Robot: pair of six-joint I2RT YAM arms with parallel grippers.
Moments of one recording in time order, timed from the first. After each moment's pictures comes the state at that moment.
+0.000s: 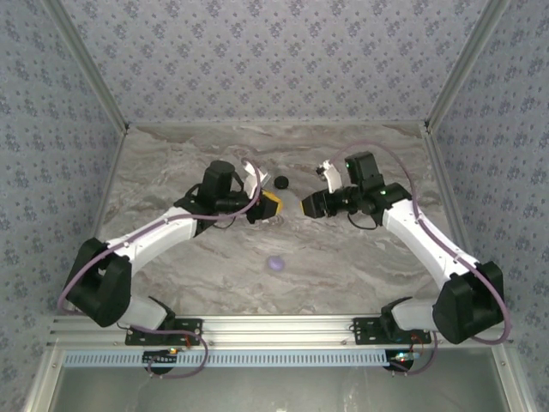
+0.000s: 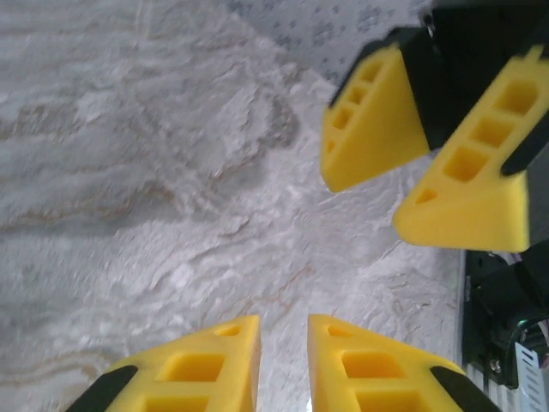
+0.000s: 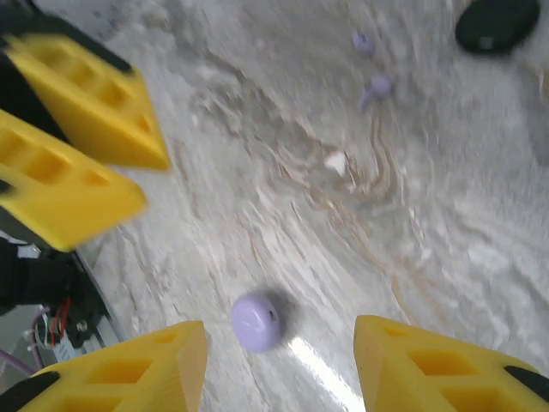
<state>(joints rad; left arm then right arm) -0.60 1.43 0.91 -0.02 0.63 -0.17 0.40 1.32 1.01 -0.59 -0.61 0.11</state>
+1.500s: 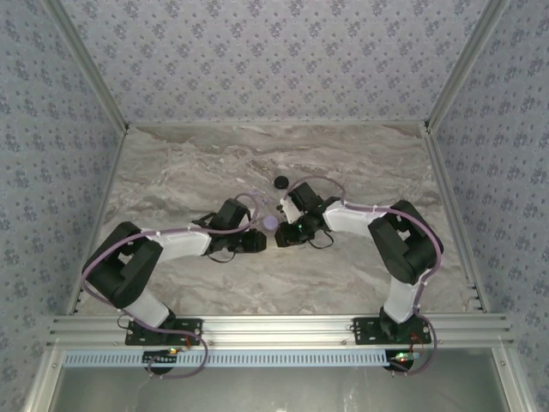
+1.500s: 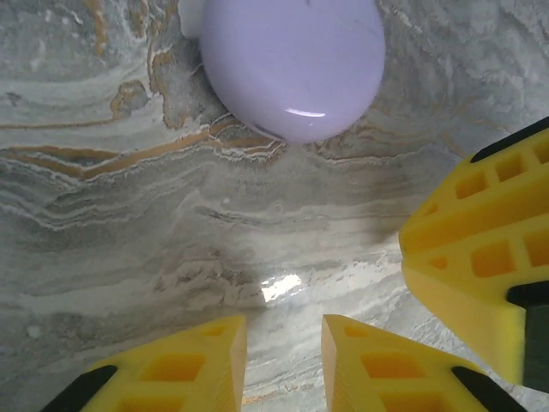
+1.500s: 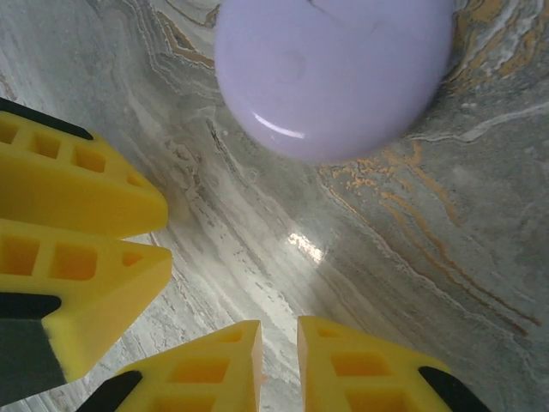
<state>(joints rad) -0.68 1.58 0.69 -0.06 0.31 -0.62 0.66 1.80 1.01 -0.35 -0.47 0.33</state>
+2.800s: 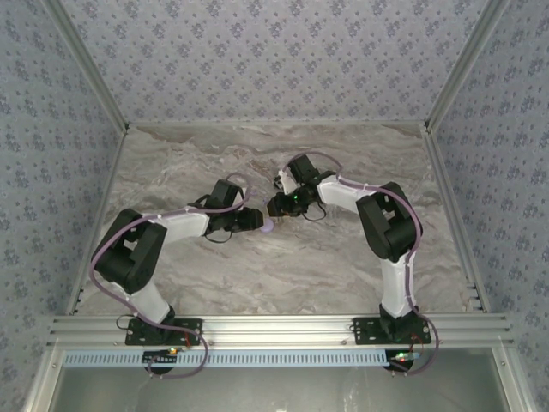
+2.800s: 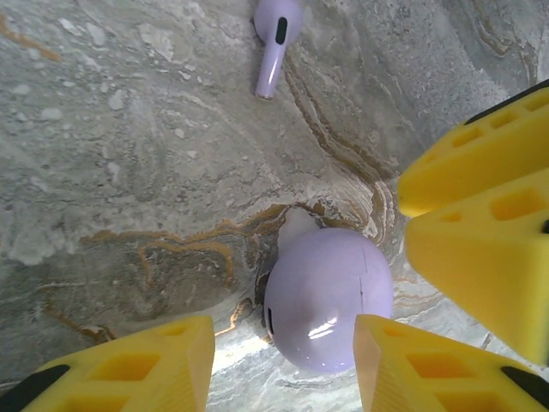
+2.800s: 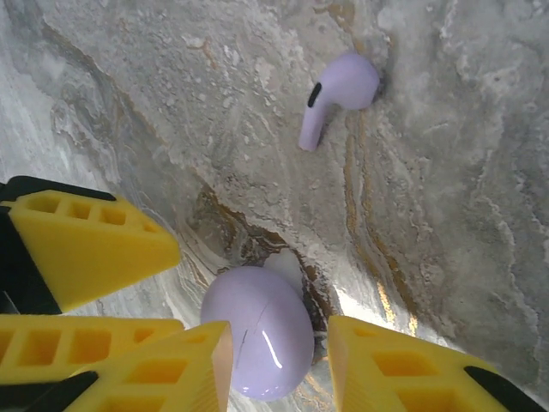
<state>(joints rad) -0.53 1.69 0.84 -0.07 0.33 -0.59 0.54 2.03 1.34 -0.42 -0.57 0.34</state>
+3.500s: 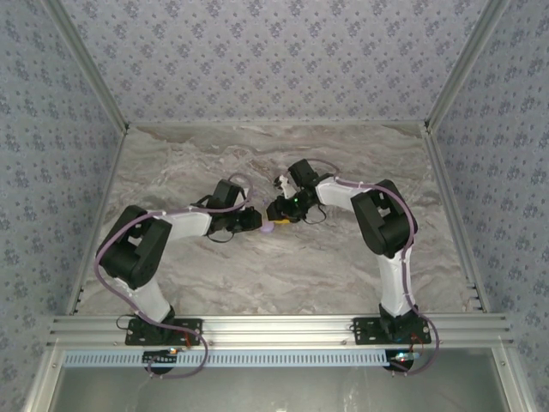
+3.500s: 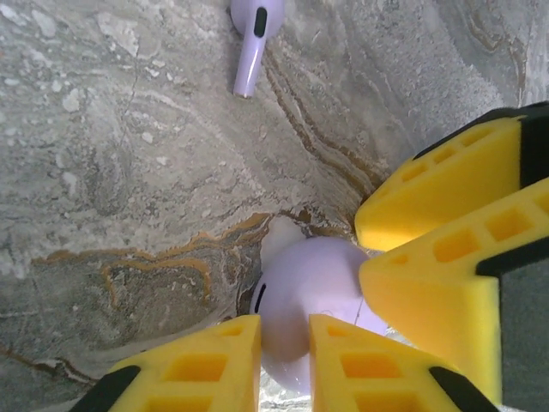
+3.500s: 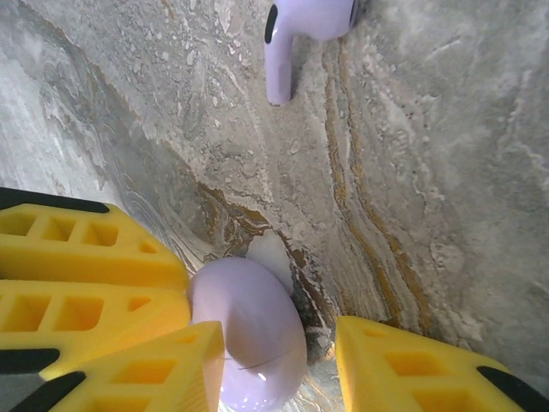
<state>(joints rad) -0.53 1.72 0.84 -0.02 0.36 -0.60 0.53 2.08 1.34 -0.41 -0.66 0.40</state>
